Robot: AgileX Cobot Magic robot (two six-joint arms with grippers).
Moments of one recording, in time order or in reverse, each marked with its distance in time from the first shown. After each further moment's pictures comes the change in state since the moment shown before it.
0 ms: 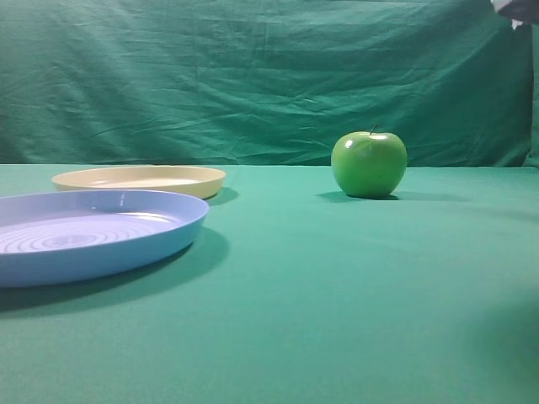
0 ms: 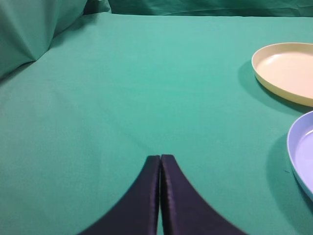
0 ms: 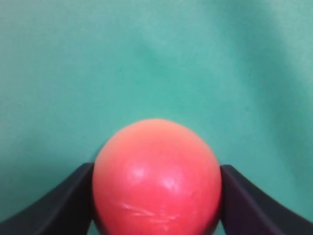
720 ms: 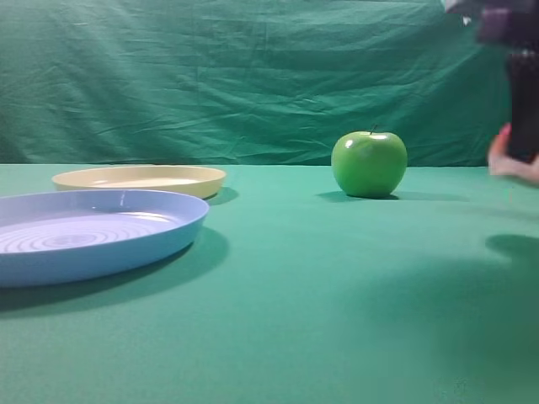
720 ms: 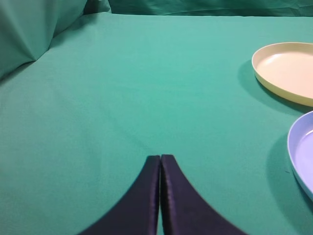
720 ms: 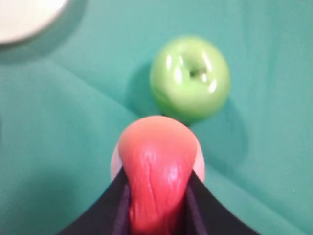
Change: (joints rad) left arm 0.000 0.000 0.000 0.000 0.000 0.000; right arm 0.123 0.121 -0.601 0.002 0.146 -0.047
